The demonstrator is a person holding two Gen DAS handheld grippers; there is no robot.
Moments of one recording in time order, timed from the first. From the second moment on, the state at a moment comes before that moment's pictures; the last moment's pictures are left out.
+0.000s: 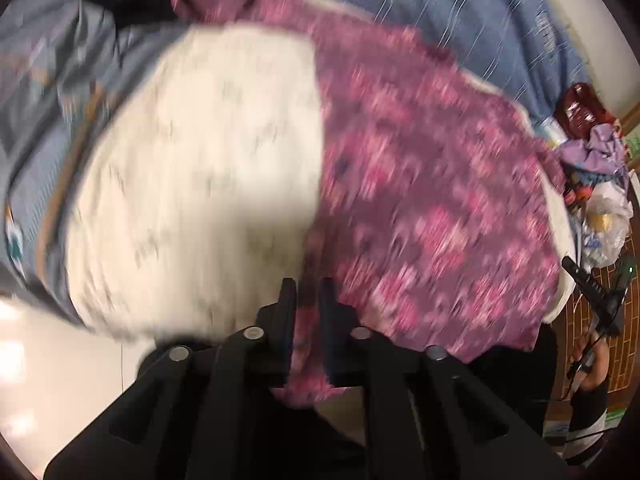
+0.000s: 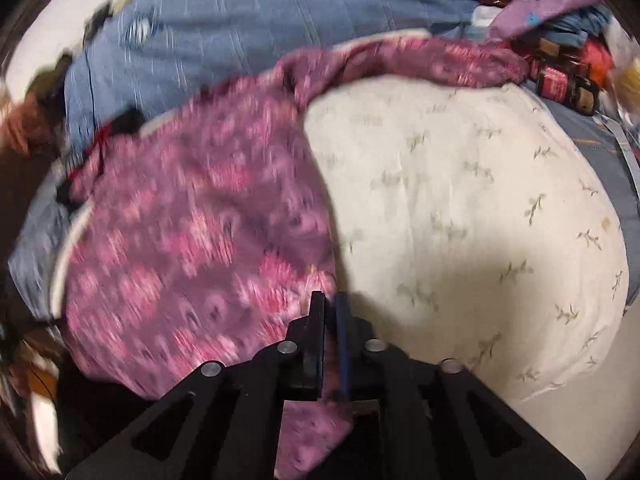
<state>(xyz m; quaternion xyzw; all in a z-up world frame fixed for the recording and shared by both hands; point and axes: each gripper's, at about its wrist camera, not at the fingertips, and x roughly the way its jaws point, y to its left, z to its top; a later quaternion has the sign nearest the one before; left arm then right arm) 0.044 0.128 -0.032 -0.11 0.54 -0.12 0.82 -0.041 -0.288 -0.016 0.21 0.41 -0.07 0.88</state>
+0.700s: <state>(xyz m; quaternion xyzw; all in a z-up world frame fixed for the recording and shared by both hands) 0.153 0.028 -0.020 -0.07 0.54 -0.13 0.83 0.062 -0.421 0.000 0.37 0.32 -0.14 0.86</state>
